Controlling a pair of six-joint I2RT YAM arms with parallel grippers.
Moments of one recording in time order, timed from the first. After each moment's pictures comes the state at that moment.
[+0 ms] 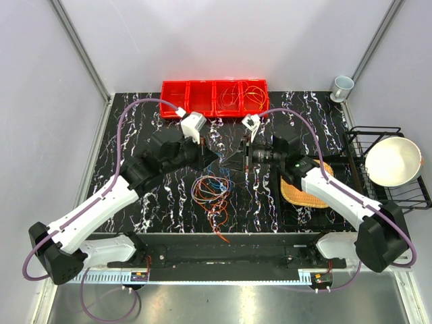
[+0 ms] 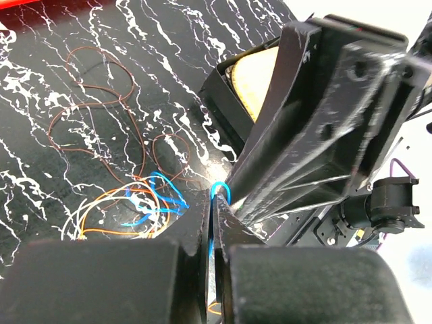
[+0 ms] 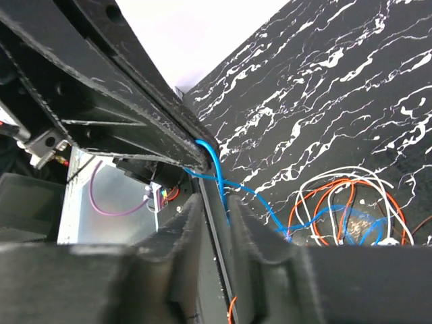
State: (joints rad) left arm -0.76 1.11 1.11 -0.38 0.13 -0.39; right arm 0.57 1.28 0.89 0.21 -0.80 0.51
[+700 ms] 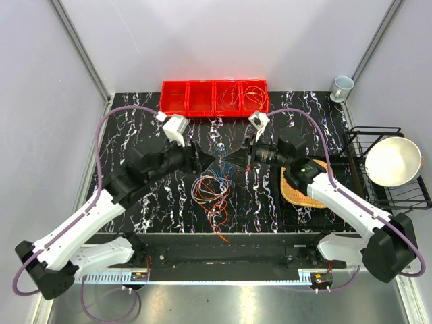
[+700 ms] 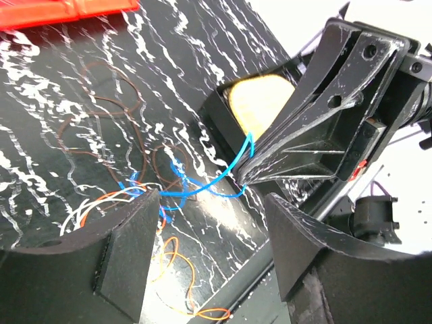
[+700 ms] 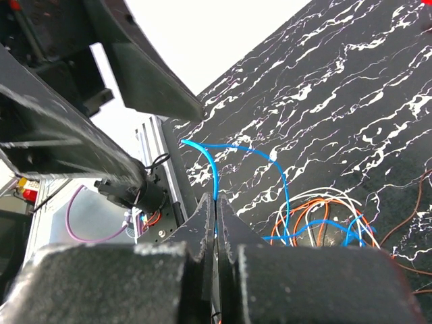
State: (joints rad) left arm -0.75 0.97 1.04 -0.35 0.08 -0.45; right arm 0.59 1.19 0.88 0.22 -0.66 0.48
